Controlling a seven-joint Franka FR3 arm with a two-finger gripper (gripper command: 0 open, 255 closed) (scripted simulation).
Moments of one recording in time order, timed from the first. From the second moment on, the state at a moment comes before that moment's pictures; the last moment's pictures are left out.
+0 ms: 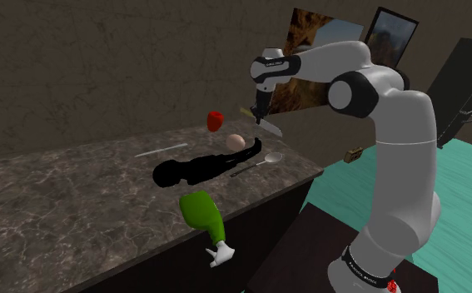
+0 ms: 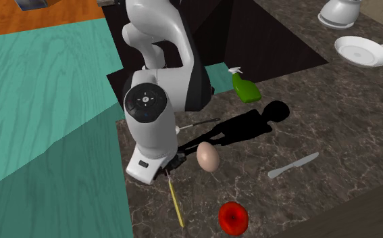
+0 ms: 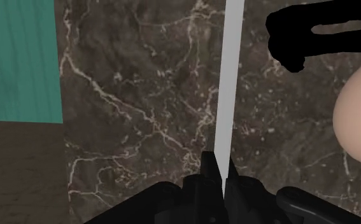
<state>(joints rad) -0.21 0.48 -0.27 -1.43 0.12 1.87 -0.23</state>
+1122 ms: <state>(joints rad) -0.02 0.27 -0.21 -1.66 0.06 1.90 0.03</state>
